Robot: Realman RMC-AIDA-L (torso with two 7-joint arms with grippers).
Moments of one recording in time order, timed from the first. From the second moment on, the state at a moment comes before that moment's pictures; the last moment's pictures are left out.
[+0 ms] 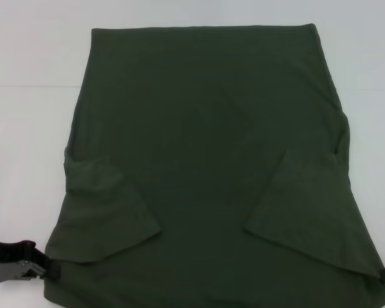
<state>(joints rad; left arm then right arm) -0.57 -2.02 0.40 0.82 2.74 1.74 -2.48 0.52 1.92 -0.60 -0.80 -2.59 -1.76 2.42</state>
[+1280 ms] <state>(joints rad) -0.57 -2.02 0.40 0.82 2.72 1.75 -2.48 0.57 1.98 -0.68 -0.76 -2.59 -1.70 2.41</state>
